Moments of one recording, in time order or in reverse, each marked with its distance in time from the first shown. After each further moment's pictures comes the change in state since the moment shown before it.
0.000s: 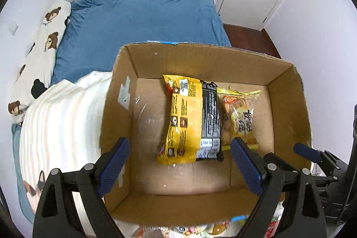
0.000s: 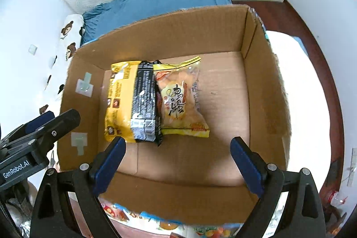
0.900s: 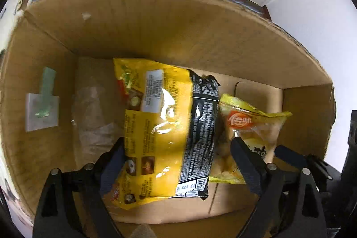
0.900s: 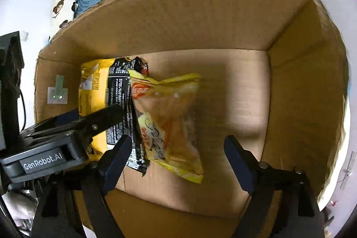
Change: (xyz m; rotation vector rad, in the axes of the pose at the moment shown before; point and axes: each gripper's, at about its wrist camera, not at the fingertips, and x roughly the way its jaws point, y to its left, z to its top) left arm 0.156 -0.010 0.076 -0.110 0.301 -0.137; right arm 0.127 -0.044 0.111 -0.015 0.287 0.021
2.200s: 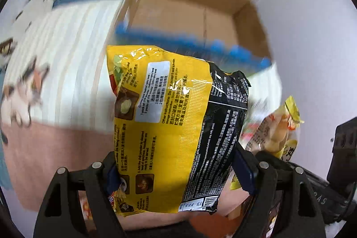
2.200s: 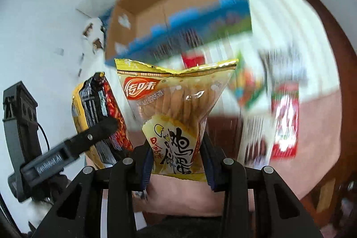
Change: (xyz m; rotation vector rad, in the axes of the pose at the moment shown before) left arm -0.043 -0.007 -0.224 0.045 -0.203 -0.079; right arm -0.117 0.050 -0.402 0.158 -0.249 0.200
